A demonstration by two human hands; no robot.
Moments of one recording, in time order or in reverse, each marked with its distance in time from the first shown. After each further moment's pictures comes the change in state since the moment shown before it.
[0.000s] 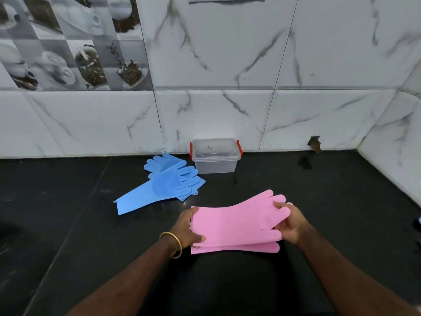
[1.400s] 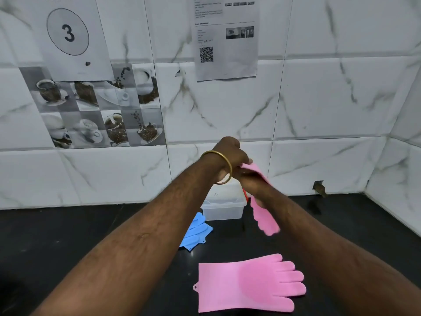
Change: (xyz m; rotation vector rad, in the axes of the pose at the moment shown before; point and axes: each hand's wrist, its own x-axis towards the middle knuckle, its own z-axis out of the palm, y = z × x) left_hand -0.020 0.317 -0.100 -0.181 0.145 0.403; right_hand -0.045 -0.127 0.207 -0.642 -0.164 -0.770
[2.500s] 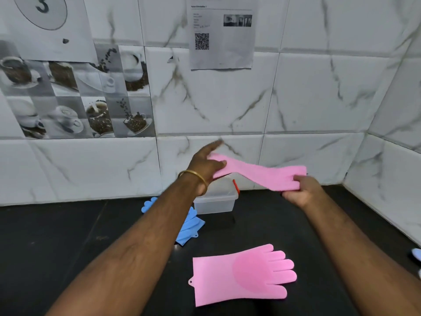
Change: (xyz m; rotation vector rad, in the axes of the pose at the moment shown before) left_hand 0.001 -0.077 -0.024 -0.530 0.048 -0.002; right_hand -0.031 0.012 -0.092 0.927 0.519 0.480
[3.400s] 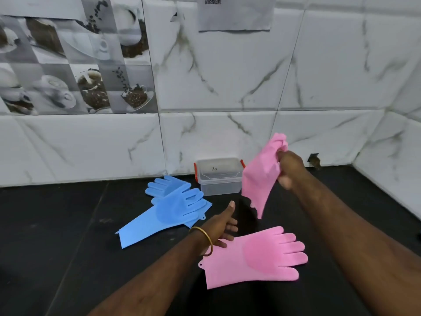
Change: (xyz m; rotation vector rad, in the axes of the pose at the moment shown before) left_hand -0.051 -0.168 -0.037 0.299 -0.309 -0.653; right_hand 0.074 0.059 0.026 -0.652 -0.053 -0.295
